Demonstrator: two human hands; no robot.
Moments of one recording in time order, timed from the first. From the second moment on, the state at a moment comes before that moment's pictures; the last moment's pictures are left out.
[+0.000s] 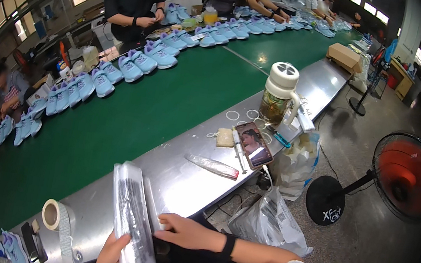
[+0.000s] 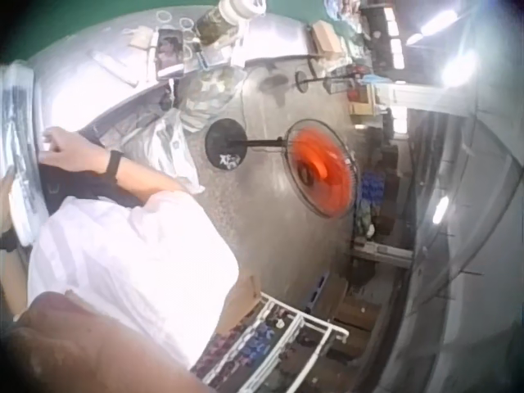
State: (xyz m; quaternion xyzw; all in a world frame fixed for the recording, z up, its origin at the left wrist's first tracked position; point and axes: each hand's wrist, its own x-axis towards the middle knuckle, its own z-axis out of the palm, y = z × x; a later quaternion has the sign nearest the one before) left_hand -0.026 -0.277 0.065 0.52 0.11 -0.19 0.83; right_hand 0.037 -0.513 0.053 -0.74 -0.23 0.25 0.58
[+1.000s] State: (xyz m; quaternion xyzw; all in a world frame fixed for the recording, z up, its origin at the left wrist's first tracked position) left_hand -0.093 -0.269 0.045 0.39 0.29 -0.12 0.87; right_hand 0.034 -0.470 0.049 -0.58 -0.03 0.47 0.66
